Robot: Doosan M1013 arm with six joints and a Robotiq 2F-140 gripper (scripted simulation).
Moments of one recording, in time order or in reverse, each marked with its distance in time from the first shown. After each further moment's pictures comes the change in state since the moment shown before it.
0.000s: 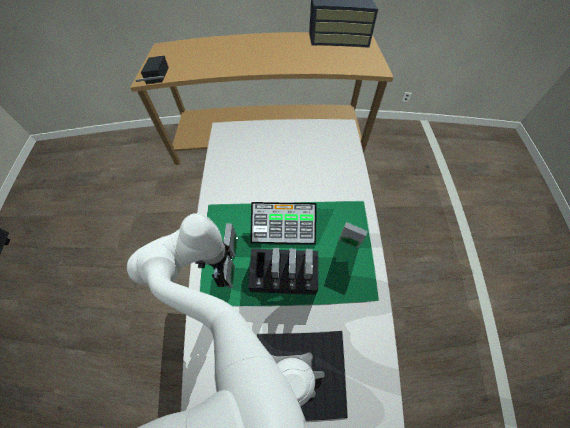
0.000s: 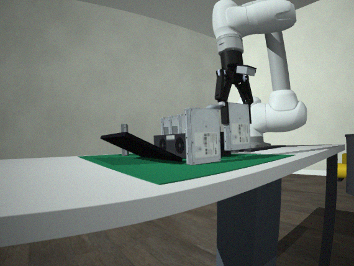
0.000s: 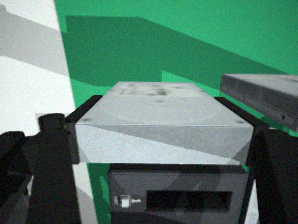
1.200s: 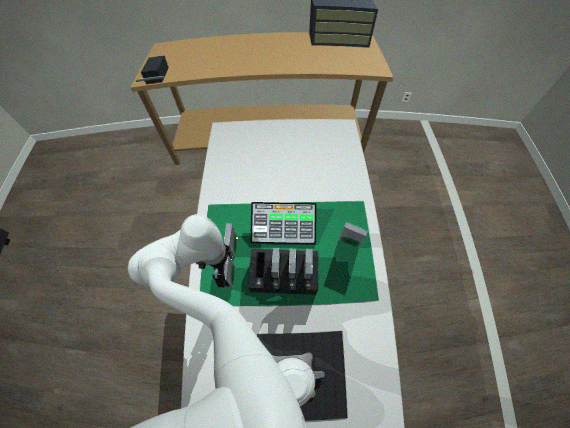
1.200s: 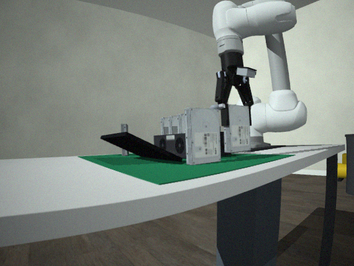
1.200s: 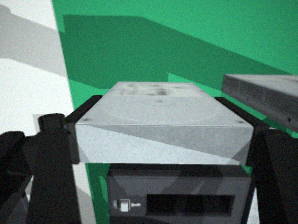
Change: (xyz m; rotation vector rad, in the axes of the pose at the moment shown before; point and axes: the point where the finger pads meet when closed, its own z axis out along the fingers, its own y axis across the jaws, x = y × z) arm 0.000 0.000 0.006 0.000 0.000 0.000
